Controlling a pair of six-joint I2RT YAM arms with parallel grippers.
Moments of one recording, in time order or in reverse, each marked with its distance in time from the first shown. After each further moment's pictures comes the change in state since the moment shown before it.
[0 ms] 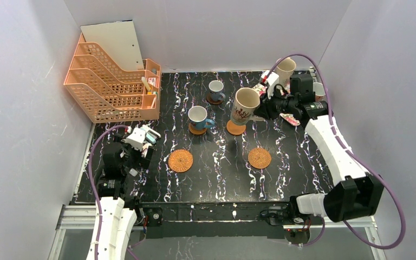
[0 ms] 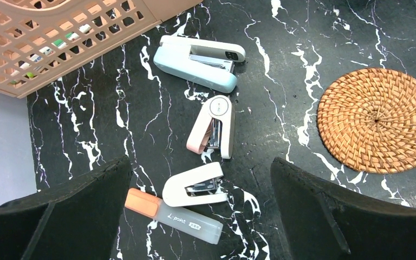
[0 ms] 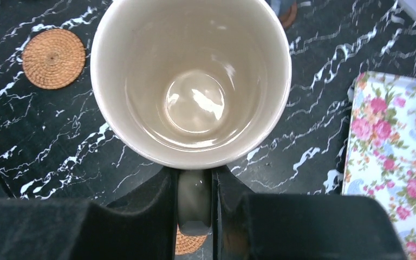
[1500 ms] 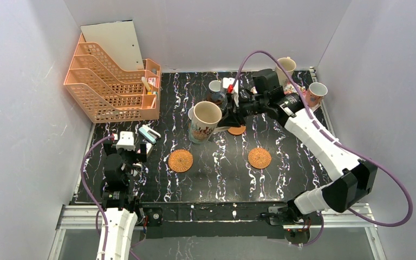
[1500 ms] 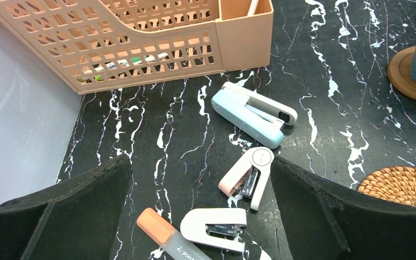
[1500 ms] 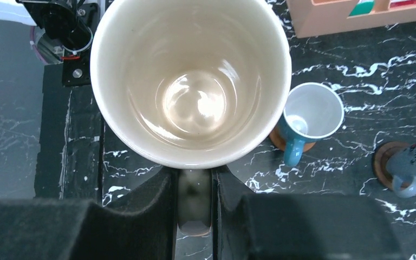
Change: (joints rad) left arm 0.001 -0.193 -0.196 0.306 -0.212 -0.196; right arm 0.356 0.100 0.220 -0.066 -0.254 -0.072
